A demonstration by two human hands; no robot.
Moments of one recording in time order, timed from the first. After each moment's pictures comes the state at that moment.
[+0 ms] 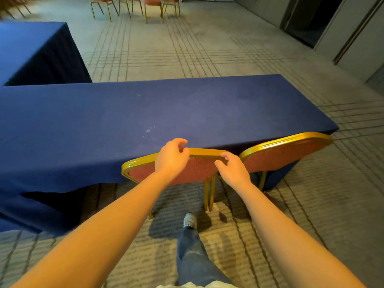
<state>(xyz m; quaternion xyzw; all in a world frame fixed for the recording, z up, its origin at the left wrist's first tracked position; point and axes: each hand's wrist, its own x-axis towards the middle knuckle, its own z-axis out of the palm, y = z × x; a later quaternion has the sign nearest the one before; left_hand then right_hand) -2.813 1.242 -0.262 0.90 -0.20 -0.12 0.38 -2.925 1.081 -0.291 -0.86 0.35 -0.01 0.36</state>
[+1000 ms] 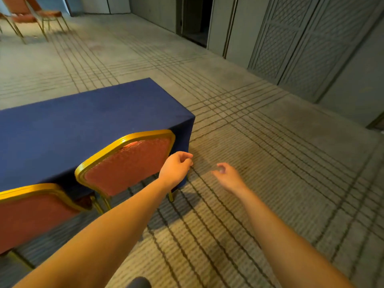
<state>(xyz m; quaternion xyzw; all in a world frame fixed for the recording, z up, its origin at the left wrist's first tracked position) -3.143 0.800 -0.265 0.74 -0.38 -0.34 0.44 -3.303 0.695 -0.293 -0.72 0.54 -0.09 0.43</state>
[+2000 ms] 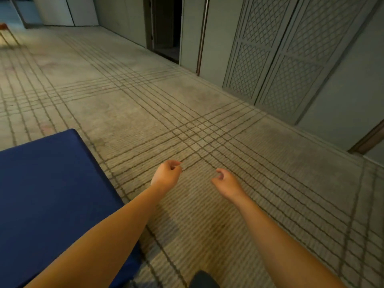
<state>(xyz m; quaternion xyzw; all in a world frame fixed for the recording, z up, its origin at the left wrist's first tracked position) -3.051 0.237 -0.258 0.76 -0.34 -0.37 0.41 -3.238 0.151 -0.266 -0.71 0.56 -0.12 0.40</state>
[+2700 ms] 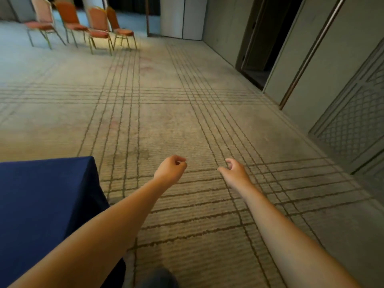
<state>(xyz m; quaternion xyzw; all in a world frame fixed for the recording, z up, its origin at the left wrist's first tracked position) -2.781 -0.088 -0.241 0.83 -0.19 -0.25 0.46 -2.907 -0.270 -0.229 -0.81 0.37 -0.02 0.44</state>
